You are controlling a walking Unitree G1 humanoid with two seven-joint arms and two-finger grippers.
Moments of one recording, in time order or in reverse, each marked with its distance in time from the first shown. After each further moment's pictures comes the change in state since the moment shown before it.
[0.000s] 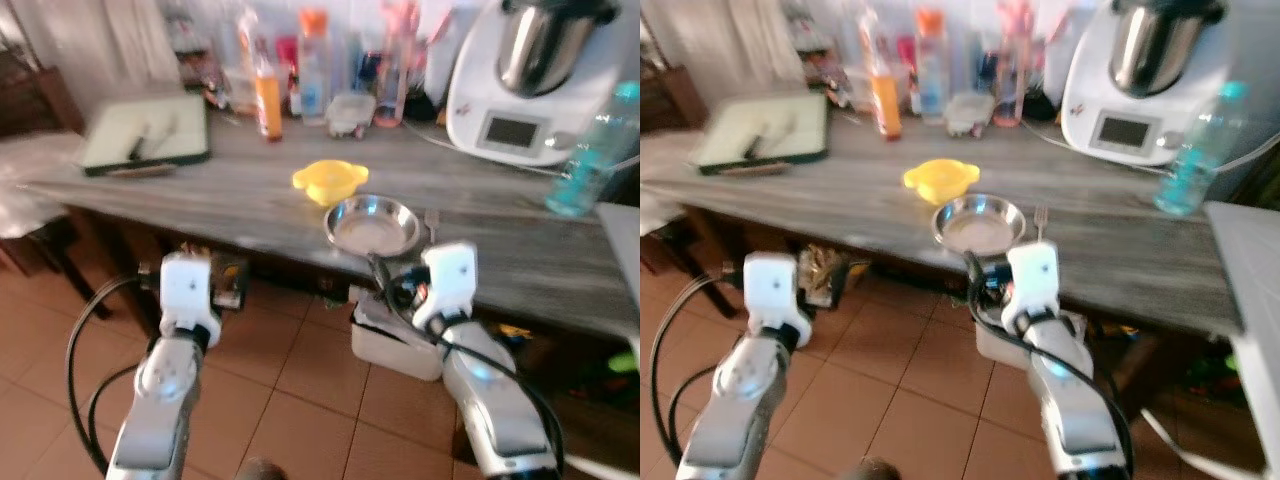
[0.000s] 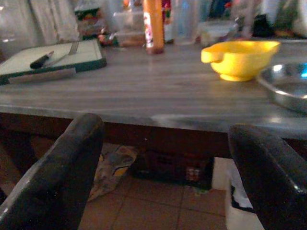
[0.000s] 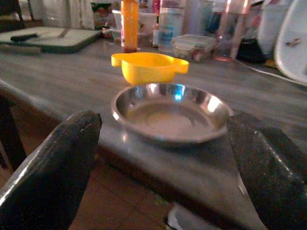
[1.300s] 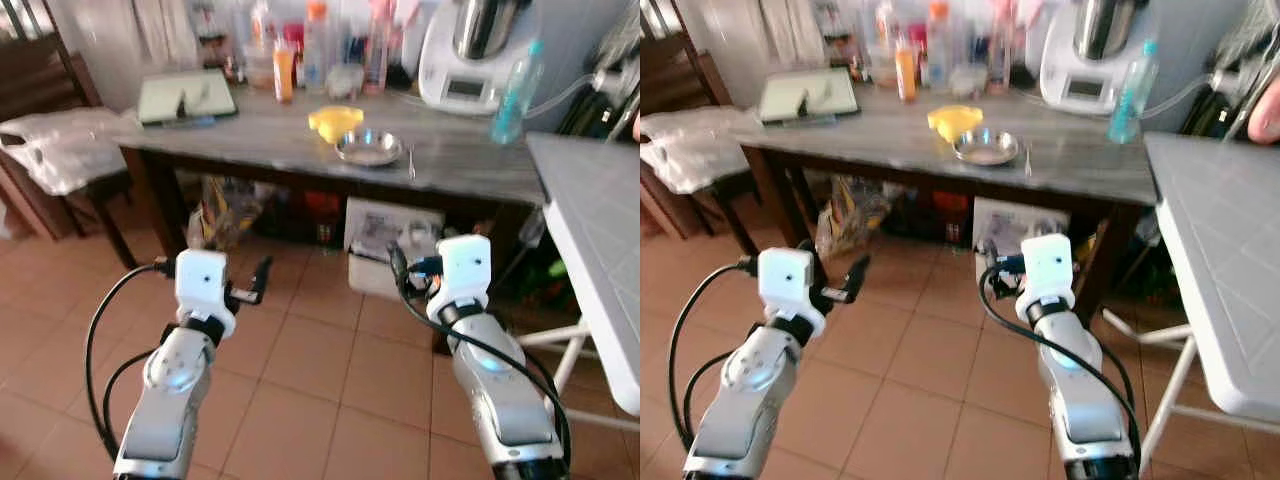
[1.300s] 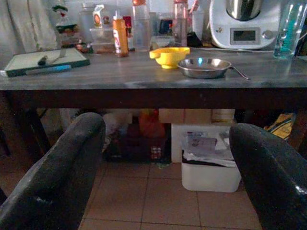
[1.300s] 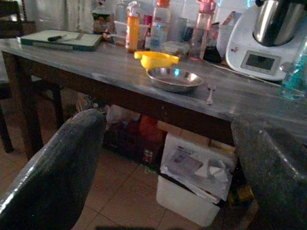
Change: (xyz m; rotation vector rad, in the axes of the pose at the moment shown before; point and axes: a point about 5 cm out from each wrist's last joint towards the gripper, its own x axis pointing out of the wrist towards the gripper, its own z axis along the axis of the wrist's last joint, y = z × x) left arm 0.002 -0.015 0.008 -0.035 -0.053 -0.128; right arm 0.004 -0.014 0.008 -0.079 -0.036 -0.097
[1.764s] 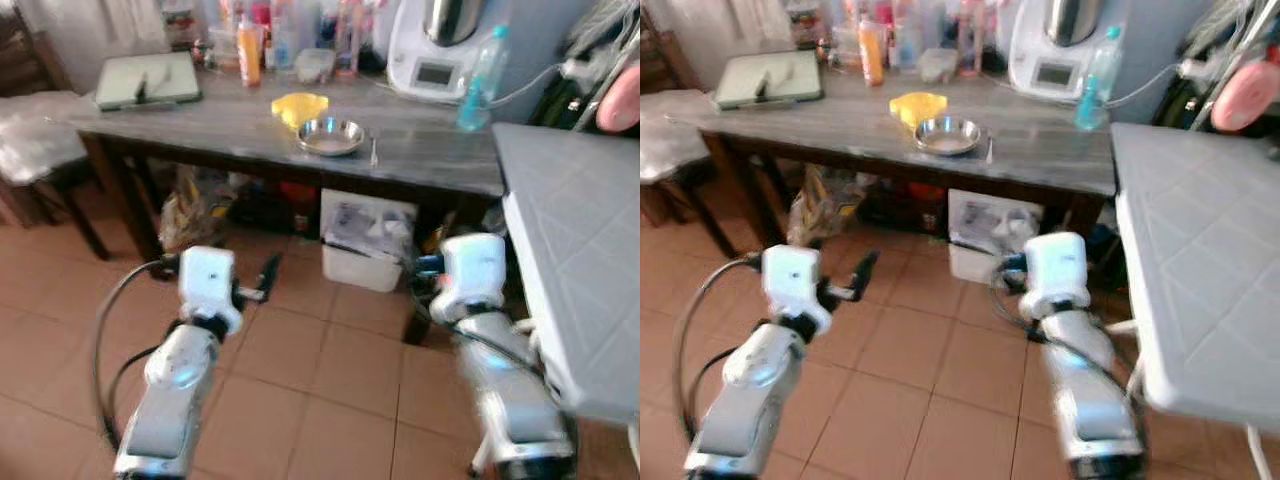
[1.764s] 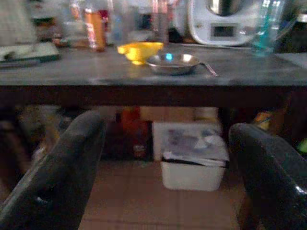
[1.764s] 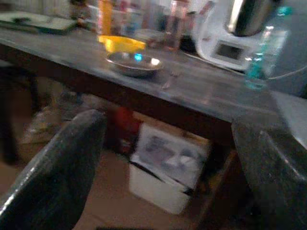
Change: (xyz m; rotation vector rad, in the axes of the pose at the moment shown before) left arm 0.002 0.000 0.002 -0.006 -0.010 -0.017; right arm 0.003 0.001 0.002 -0.021 -0.009 -0.012
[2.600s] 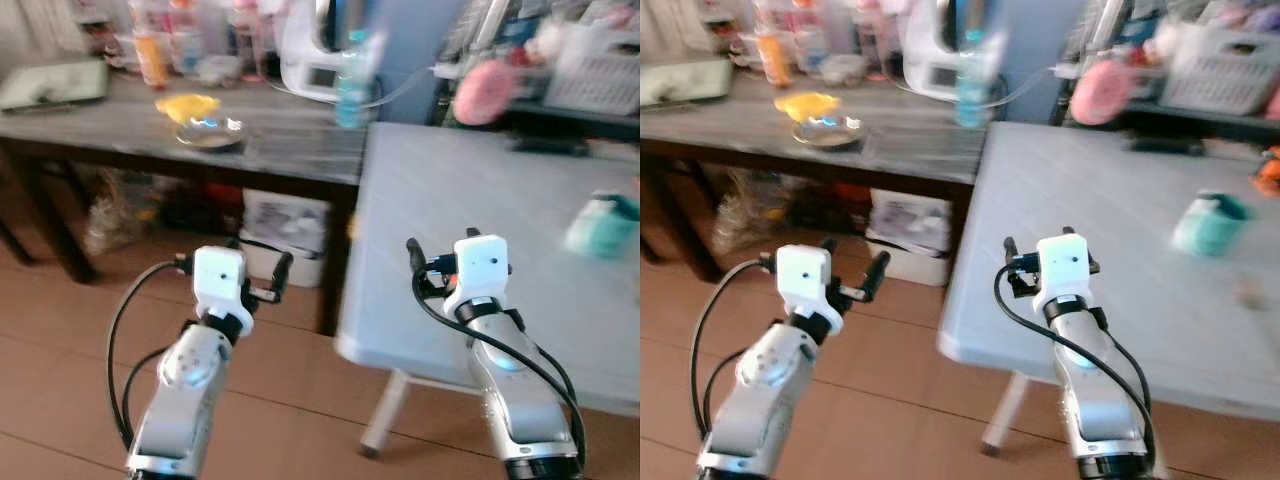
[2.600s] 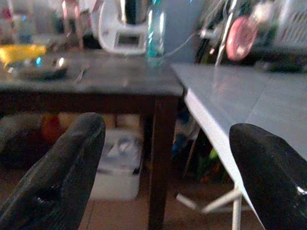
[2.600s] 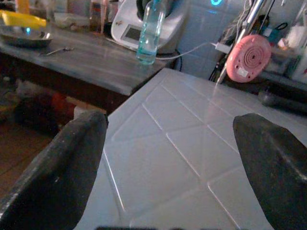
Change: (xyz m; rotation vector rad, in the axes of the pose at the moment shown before) left arm 0.001 -0.011 -0.002 -0.041 0.007 -0.038; right arm -0.002 -0.010 -0.006 -0.017 0.024 -0.038
